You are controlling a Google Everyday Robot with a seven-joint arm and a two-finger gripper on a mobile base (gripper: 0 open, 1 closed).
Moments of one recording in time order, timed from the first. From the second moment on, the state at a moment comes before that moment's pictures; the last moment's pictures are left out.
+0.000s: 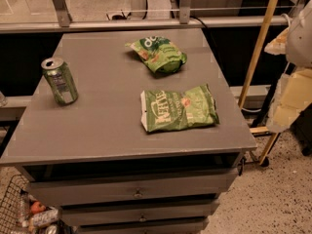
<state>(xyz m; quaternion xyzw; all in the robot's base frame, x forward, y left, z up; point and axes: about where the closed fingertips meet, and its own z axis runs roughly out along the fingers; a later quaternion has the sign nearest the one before) 0.438 -0.217 0.976 -0.60 0.78 -0.03 0.16</state>
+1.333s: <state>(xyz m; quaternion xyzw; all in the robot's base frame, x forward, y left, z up) 0.527 -0.124 0.951 -0.70 0.71 -0.04 0.09</state>
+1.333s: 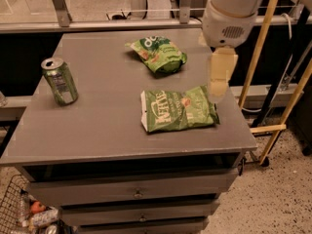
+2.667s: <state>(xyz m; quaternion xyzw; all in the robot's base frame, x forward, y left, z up) 0.580 -0.120 0.851 -0.64 0.77 -0.03 0.02</state>
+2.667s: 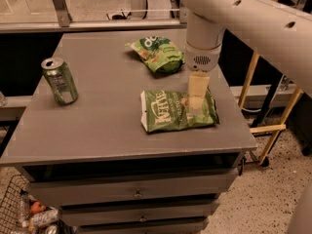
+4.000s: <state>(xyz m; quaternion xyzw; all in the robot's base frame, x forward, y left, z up) 0.593 -0.136 0.824 -0.63 0.78 0.00 -0.01</state>
